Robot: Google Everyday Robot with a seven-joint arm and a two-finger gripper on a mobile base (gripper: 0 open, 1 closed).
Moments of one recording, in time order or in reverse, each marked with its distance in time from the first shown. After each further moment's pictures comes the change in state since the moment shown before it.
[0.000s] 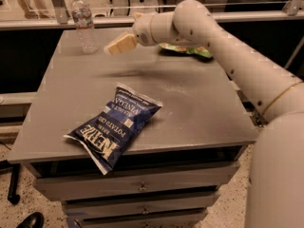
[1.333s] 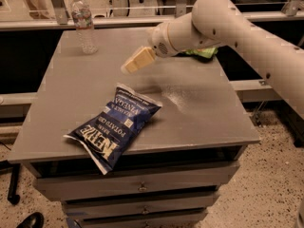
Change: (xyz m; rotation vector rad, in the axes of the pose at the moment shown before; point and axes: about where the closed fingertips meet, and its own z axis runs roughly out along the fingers) arm 0.030 0.052 -0.072 -0.084 0.218 0.026
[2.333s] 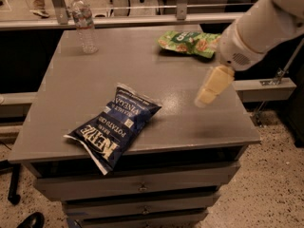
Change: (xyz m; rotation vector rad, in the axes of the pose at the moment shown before) arm 0.090 0.064 -0.211 0.021 0.549 -0.108
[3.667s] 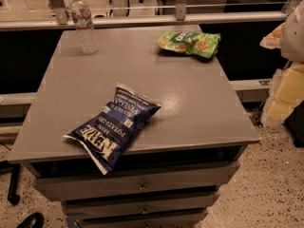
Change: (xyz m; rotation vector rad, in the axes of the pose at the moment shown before) arm 0.057 0.056 -0.119 -0.013 0.253 -0.042
